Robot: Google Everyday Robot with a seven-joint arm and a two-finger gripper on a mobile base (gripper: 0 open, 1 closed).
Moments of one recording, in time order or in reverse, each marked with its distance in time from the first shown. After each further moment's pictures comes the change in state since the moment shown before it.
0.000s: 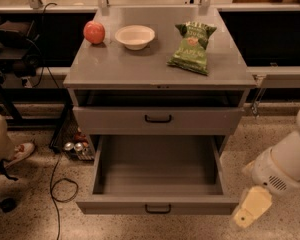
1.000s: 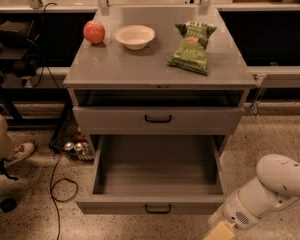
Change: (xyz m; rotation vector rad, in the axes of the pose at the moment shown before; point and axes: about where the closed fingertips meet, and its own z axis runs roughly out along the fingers) arm 0.032 0.008 0.160 -0.209 -0.045 0.065
